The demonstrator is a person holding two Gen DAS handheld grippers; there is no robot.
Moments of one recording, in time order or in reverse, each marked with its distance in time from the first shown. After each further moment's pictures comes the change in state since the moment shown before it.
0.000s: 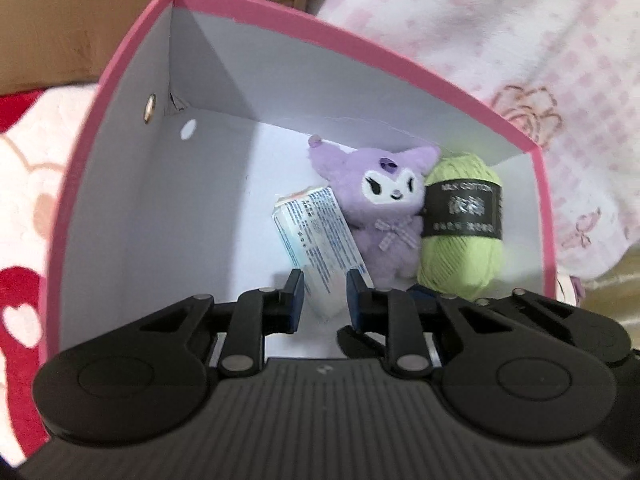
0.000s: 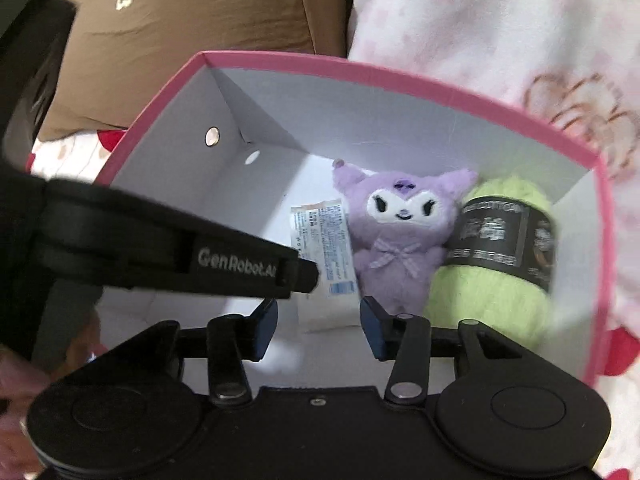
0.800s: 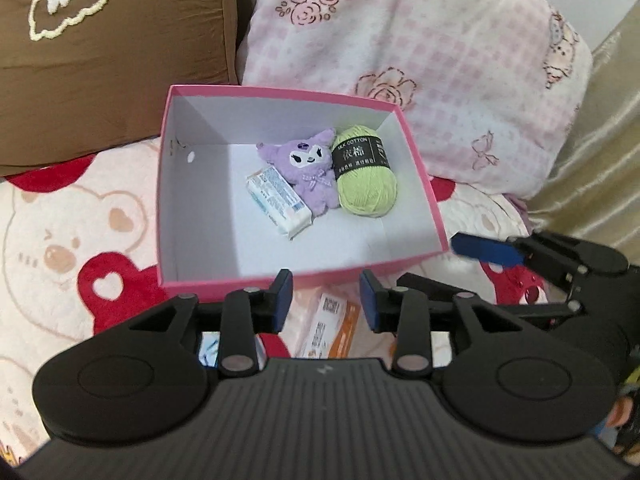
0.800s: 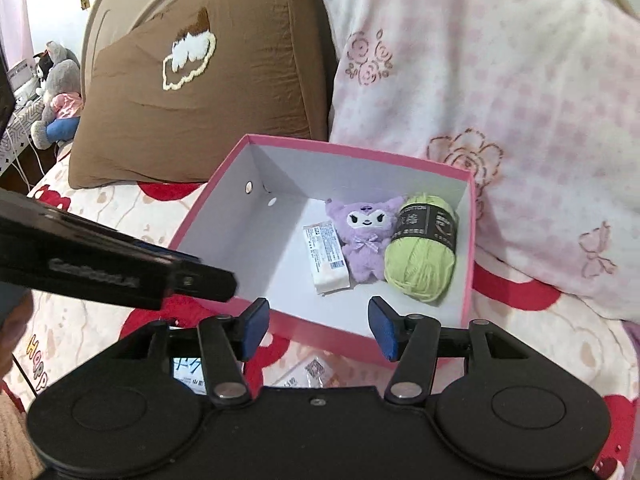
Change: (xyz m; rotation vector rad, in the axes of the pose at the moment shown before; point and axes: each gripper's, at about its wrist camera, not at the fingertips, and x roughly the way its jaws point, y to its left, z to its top) left arm -0.161 -0.049 -0.078 0.273 -0.067 -0.017; right arm -0.149 0.031 -0.069 0.092 -0.195 -0.066
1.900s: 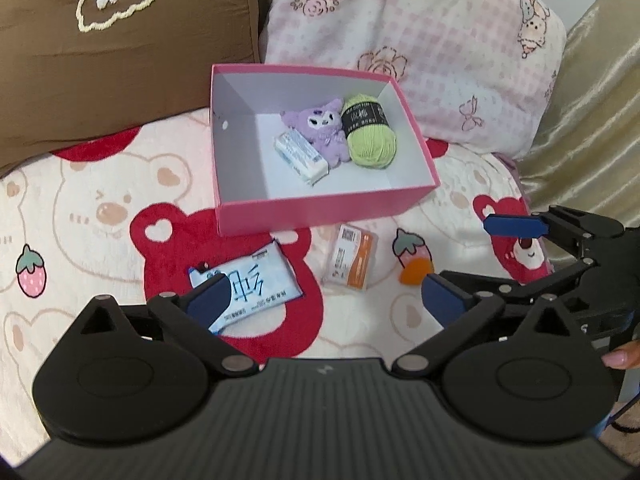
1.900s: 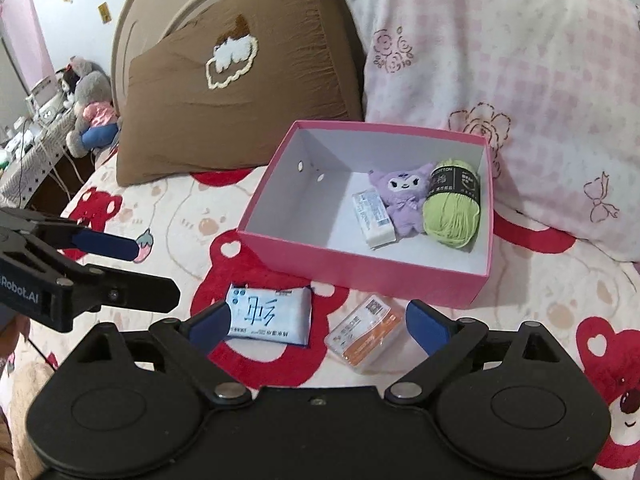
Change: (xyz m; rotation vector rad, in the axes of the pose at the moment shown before) left arm -0.083 0.017 -0.049 0.047 0.037 0.028; right arm -0.057 0.030 -0.032 0.057 0.057 0.108
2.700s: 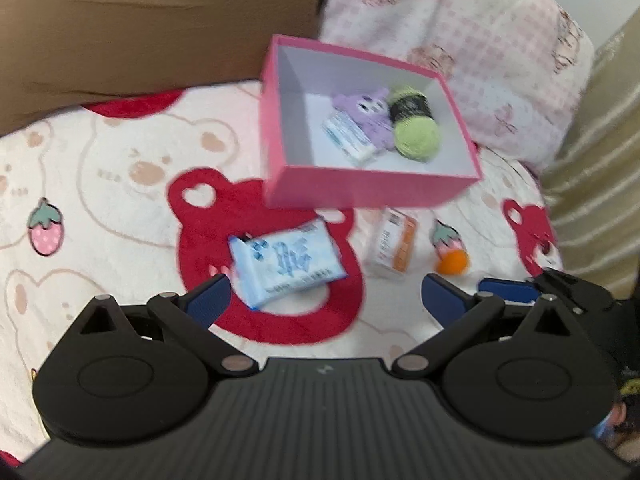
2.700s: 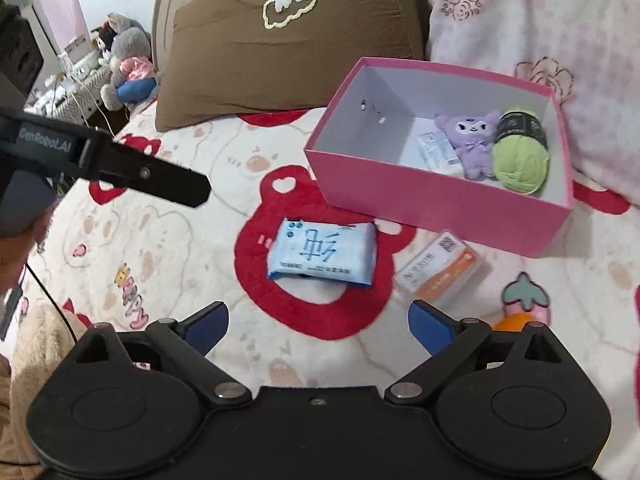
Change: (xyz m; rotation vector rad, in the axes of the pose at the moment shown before) left arm 0.007 0.060 -0.037 -0.087 -0.039 0.022; right arm 0.036 0.046 -0.059 -0.040 0.032 0.099
